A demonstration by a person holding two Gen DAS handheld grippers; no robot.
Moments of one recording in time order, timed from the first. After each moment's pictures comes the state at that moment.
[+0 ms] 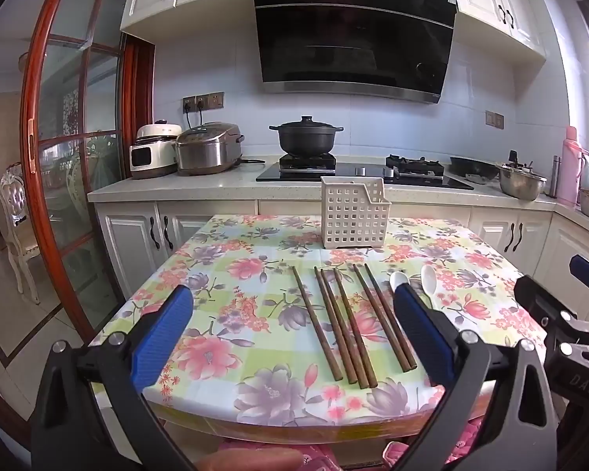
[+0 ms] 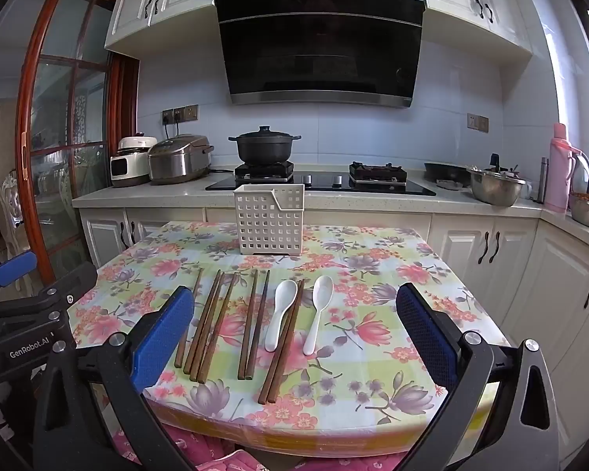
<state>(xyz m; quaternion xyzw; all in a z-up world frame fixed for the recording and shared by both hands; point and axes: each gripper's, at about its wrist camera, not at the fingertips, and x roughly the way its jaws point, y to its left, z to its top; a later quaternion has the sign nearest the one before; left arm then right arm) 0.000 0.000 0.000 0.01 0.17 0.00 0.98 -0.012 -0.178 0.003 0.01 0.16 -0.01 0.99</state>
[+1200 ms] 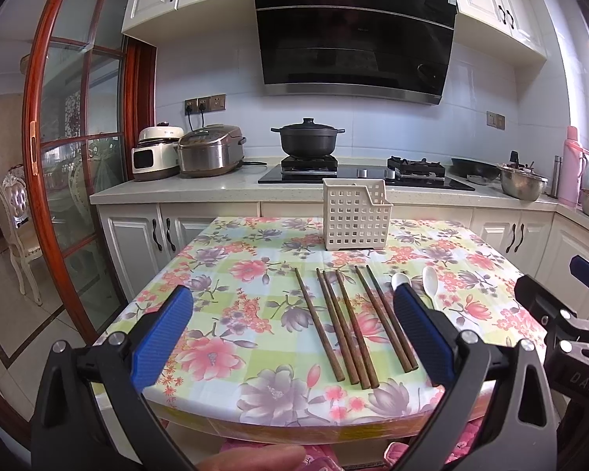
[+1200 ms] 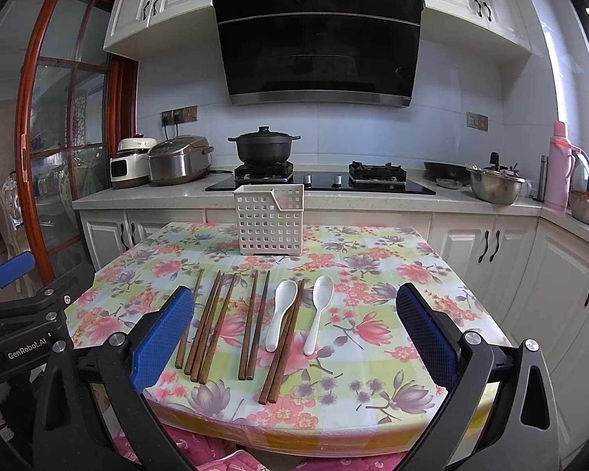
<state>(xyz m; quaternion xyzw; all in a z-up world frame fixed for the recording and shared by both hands) -0.004 0.004 0.002 0.01 0.17 0.00 0.99 -0.012 -0.178 0.002 0.01 0.16 -0.01 0.99</state>
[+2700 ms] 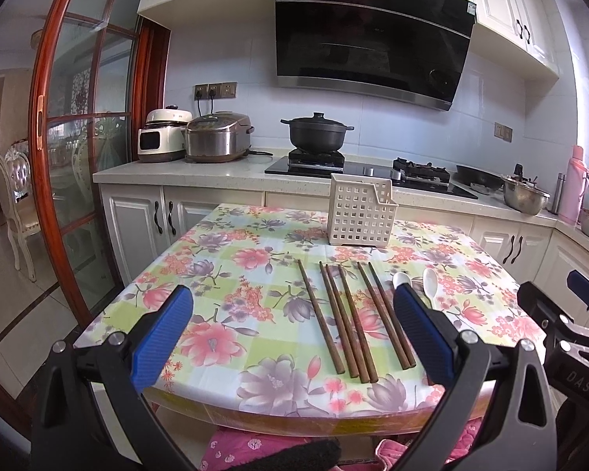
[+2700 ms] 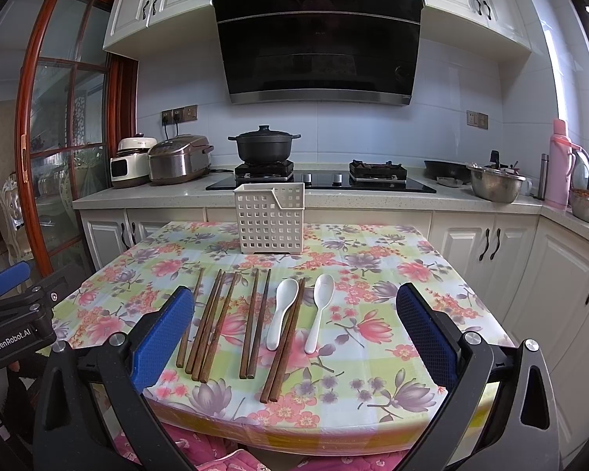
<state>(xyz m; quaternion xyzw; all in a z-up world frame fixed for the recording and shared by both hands) -0.007 0.018 0.000 -0.03 0.18 0.00 0.98 -0.013 -0.178 0.002 0.01 0.16 -0.01 0.99</state>
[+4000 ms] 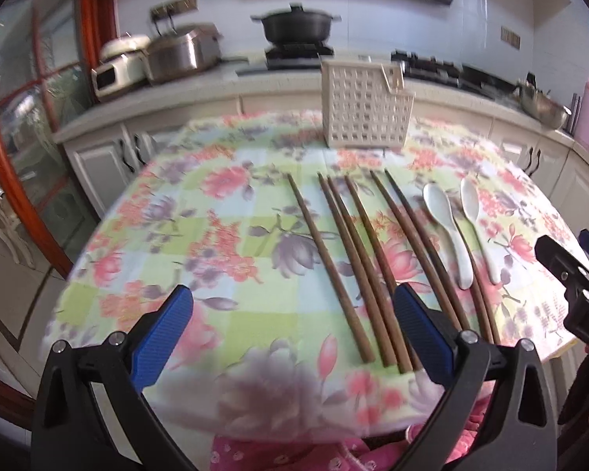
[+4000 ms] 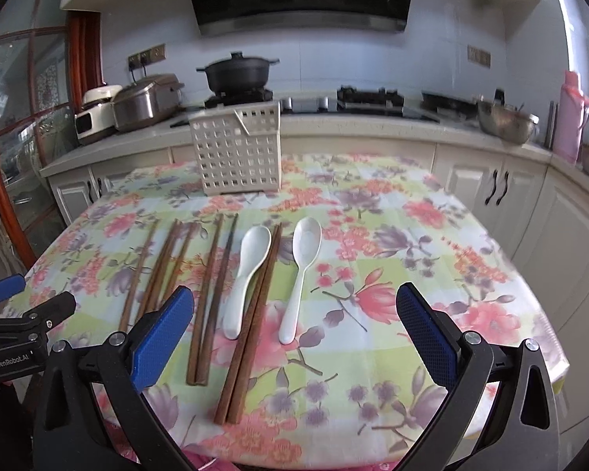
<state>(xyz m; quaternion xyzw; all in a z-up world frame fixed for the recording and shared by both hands) 0.130 0.004 -0.072 0.03 0.37 -0.03 0.93 0.108 -0.206 -0.062 0.05 0.31 -0.03 0.95</state>
